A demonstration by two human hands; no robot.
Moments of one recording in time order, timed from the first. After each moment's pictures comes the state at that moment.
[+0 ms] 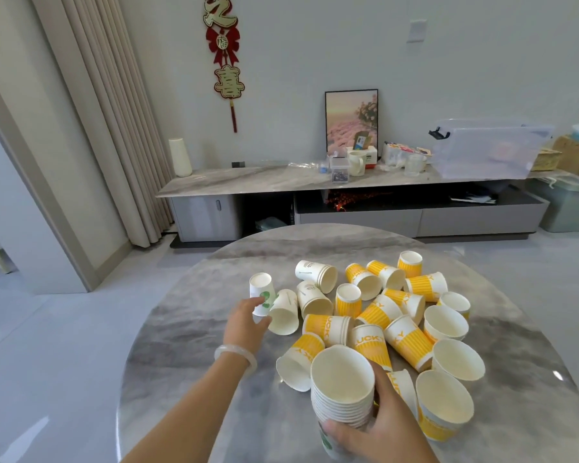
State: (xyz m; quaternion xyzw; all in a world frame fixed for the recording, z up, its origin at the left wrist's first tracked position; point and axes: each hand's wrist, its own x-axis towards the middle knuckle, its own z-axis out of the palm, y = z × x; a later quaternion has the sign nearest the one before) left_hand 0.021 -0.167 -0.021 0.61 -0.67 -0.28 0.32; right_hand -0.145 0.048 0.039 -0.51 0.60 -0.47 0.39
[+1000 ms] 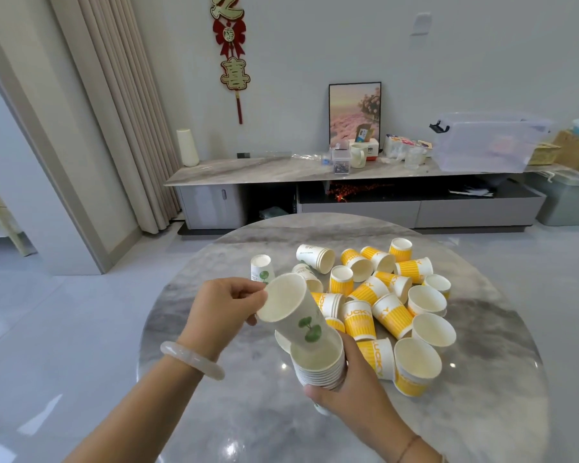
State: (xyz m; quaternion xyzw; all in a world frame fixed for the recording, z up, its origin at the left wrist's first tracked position) left_hand 0.049 -0.023 0.126 0.52 -0.63 -0.39 0.42; right_hand -0.132 0.064 0.030 -0.55 0.59 -0.47 0.36
